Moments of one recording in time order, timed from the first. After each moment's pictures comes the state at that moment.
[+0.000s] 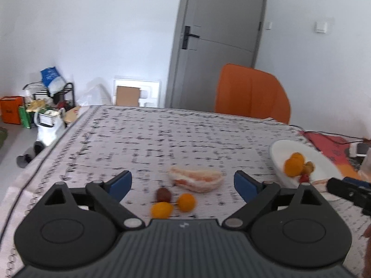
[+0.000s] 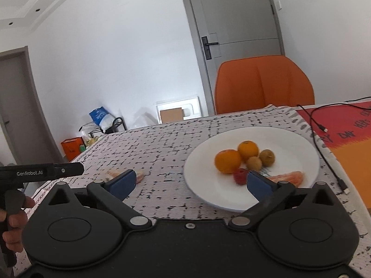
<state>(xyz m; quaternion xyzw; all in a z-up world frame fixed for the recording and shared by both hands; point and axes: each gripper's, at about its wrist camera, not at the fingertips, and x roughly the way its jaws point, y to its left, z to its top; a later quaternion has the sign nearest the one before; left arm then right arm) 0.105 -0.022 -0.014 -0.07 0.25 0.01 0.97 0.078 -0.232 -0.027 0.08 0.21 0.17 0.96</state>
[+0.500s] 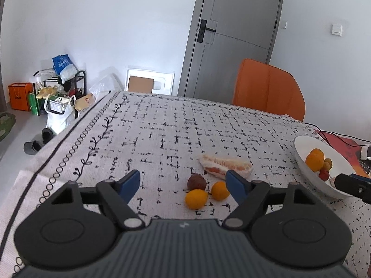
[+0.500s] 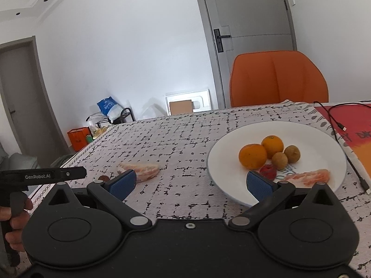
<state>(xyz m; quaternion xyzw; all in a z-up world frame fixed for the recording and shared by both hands) 0.102 0.012 -0.033 -0.09 0.27 0.03 0.96 0.086 -0.202 -0.031 0.07 0.23 0.19 0.95</state>
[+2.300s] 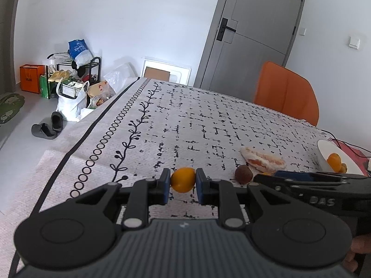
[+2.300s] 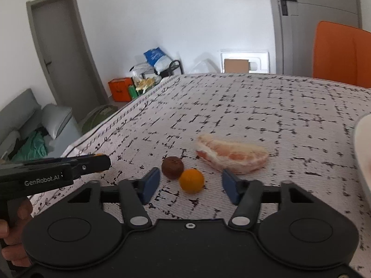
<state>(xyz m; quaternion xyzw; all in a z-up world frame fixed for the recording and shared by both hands) 0.088 0.067 -0.049 -0.13 0.28 0.05 0.95 0.140 -0.060 -0.058 0.00 0.32 0.32 0.89</state>
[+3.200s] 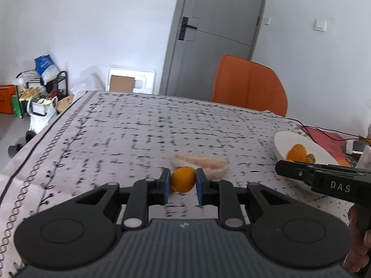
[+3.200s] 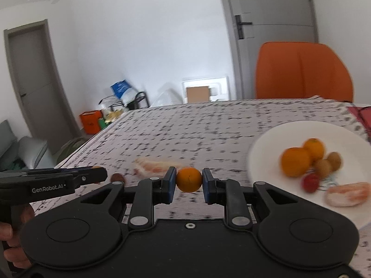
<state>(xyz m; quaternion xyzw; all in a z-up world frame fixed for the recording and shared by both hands) 0.110 -0.012 -0.030 -0.09 0.27 -0.02 0.96 0.117 -0.166 -0.030 0.04 0.26 0.22 0.94</state>
